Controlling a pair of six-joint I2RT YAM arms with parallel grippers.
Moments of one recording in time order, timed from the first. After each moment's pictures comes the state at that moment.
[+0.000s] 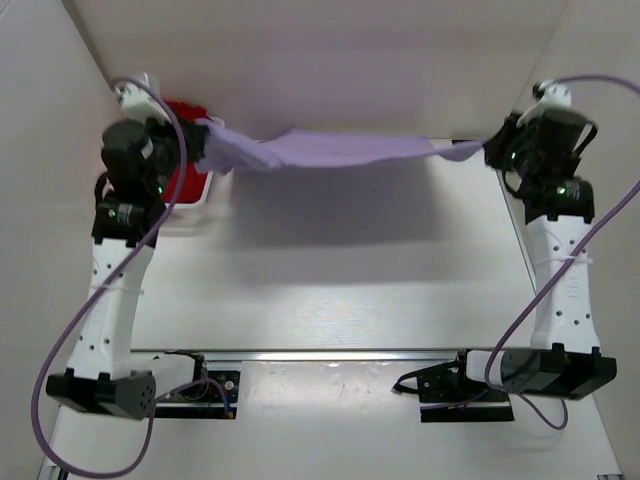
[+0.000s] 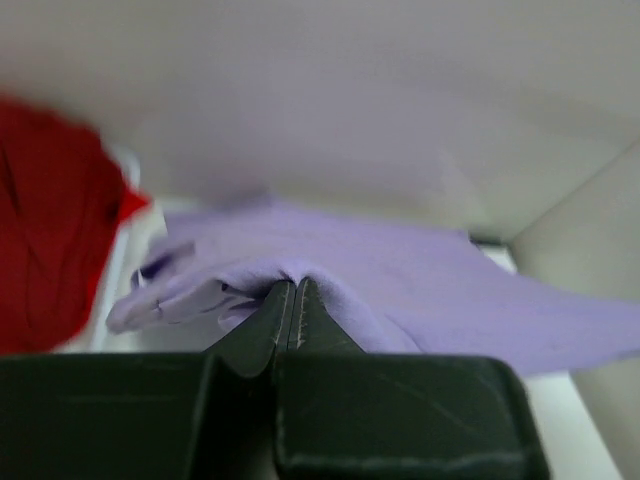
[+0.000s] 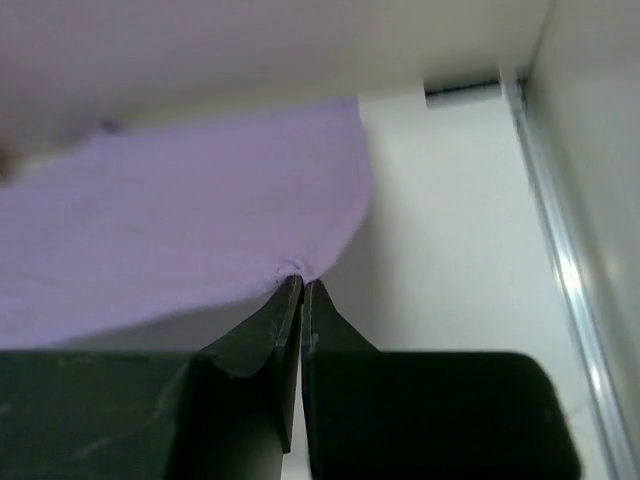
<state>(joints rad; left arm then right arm) -0.12 1.24 1.63 -0.38 0.06 -0.36 -0.10 1.31 1.71 -0.64 -0.12 0.18</state>
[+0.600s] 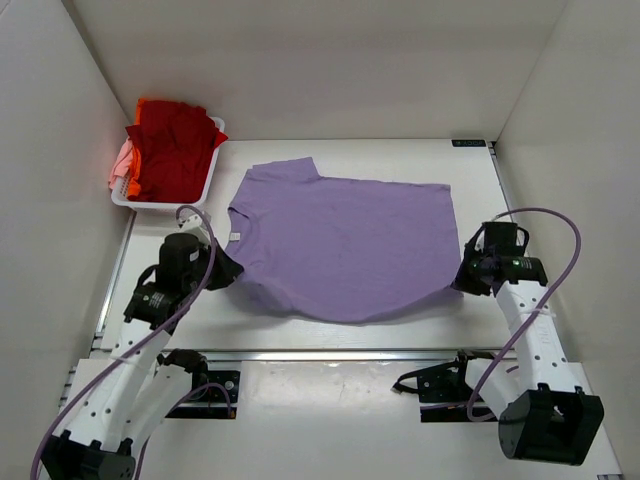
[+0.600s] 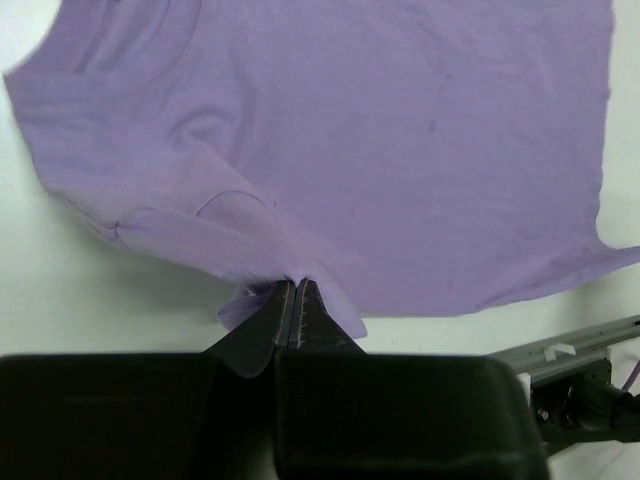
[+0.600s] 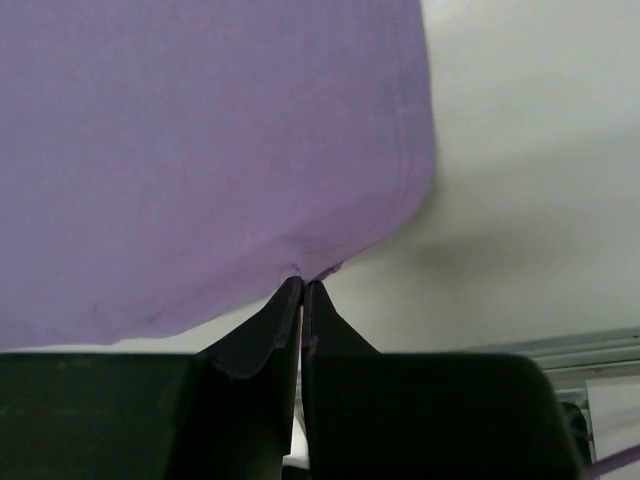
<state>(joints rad) -0.27 0.72 0.72 -0.60 0.12 -0.54 -0.10 0.94 0.78 -0.86 -0.09 0.31</state>
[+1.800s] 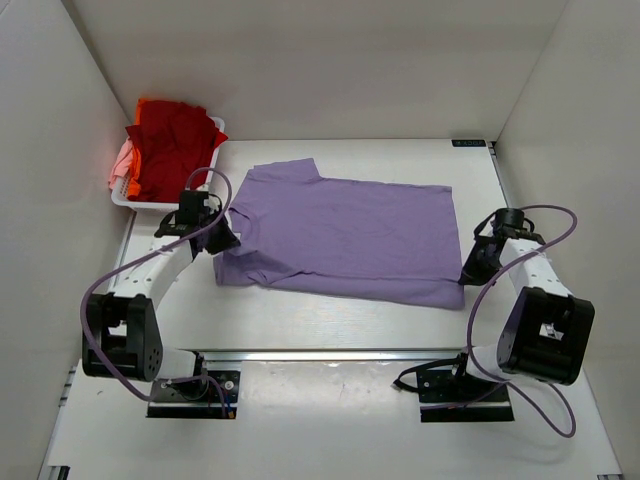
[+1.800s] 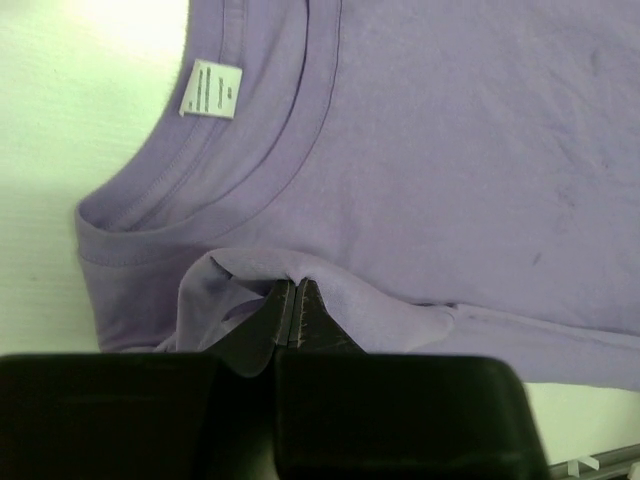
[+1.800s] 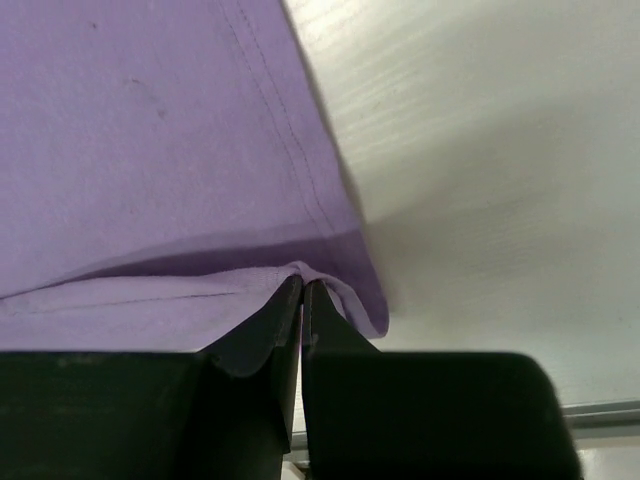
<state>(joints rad) -0.09 1.36 0.87 -0.38 0.15 -0.49 -0.28 1.36 0.83 -0.72 -0.13 0.26</state>
